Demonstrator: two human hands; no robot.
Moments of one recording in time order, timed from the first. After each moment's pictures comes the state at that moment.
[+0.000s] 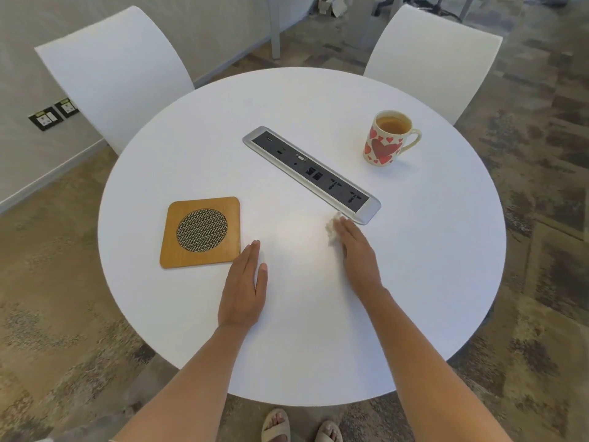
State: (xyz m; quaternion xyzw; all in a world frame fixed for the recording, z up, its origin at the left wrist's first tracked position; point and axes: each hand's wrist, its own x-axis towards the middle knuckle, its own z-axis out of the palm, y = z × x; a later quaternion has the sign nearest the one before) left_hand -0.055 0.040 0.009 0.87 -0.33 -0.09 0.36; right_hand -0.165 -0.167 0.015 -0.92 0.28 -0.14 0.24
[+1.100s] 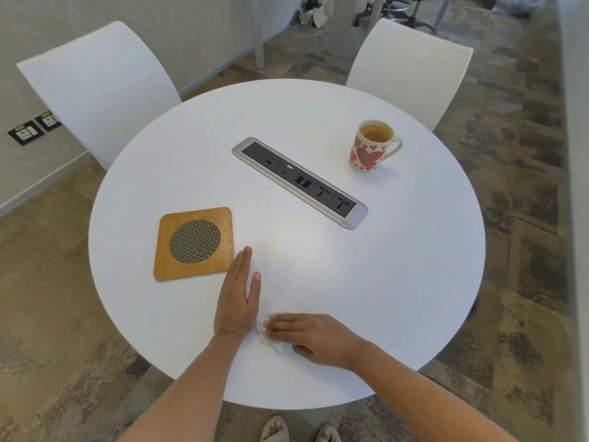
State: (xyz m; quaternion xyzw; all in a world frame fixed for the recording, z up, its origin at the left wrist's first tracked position) left_hand -0.054 0.042 0.013 0.84 -0.35 -0.08 0.40; right_hand -0.211 -0.073 0.015 -0.96 -0.11 -0.02 0.26
